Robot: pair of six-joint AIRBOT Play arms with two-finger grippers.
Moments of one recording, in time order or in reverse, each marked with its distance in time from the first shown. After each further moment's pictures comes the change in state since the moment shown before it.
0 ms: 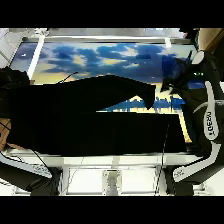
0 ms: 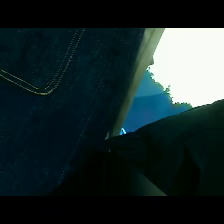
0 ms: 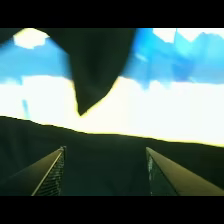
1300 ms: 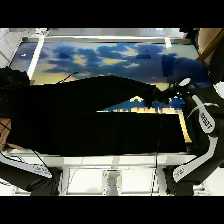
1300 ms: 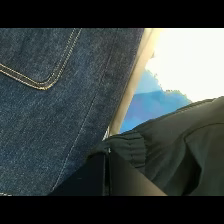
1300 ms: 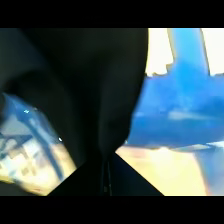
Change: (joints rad) left arm 0.000 0.000 0.000 0.001 -0.022 0.004; right arm -0.047 -0.084 -0.333 0.393 -0.480 -0.073
